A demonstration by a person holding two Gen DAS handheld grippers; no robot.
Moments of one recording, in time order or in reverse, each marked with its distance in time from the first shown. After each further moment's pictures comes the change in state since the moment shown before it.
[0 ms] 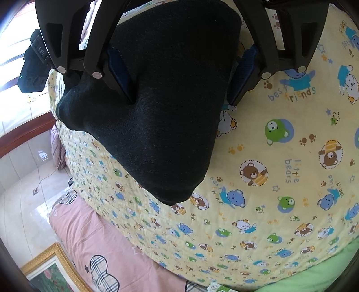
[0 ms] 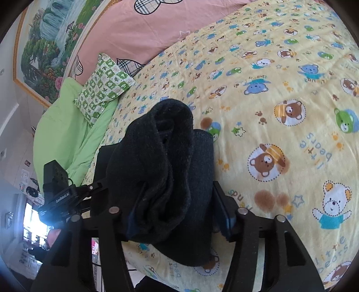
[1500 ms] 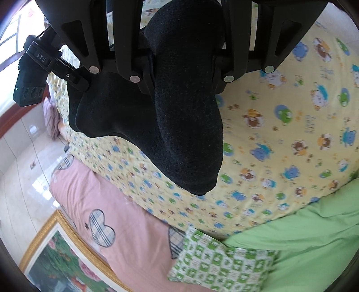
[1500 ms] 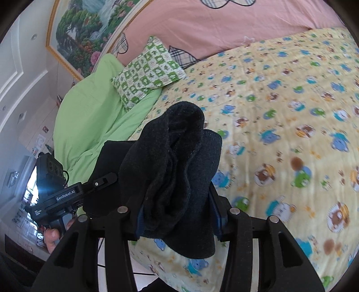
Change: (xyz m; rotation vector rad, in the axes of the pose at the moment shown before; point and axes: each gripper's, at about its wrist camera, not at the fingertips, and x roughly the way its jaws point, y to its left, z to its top) left arm -0.115 0.028 -0.004 -0.036 -0.274 0.082; right arm 0.035 0.099 0.026 -0.240 0.037 0.129
